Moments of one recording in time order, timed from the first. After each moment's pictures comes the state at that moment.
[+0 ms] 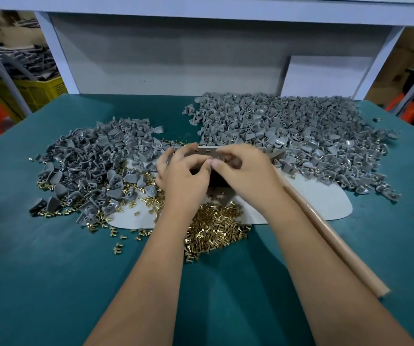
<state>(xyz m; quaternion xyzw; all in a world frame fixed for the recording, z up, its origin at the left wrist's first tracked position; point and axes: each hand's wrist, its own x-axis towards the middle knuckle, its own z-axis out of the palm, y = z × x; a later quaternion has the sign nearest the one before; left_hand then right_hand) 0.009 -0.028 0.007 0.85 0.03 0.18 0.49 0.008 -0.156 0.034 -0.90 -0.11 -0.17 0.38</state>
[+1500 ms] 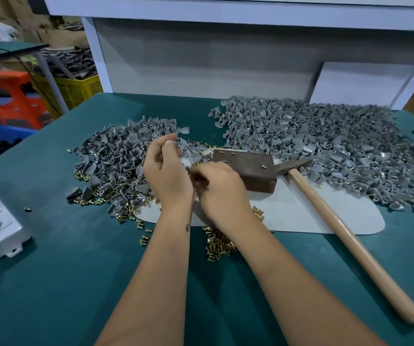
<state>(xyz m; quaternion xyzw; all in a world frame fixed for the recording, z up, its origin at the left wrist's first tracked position) 0.008 0.004 0.023 0.52 0.15 0.38 0.76 -0.005 -0.078 0.011 -0.90 -0.23 -0.20 0.32</state>
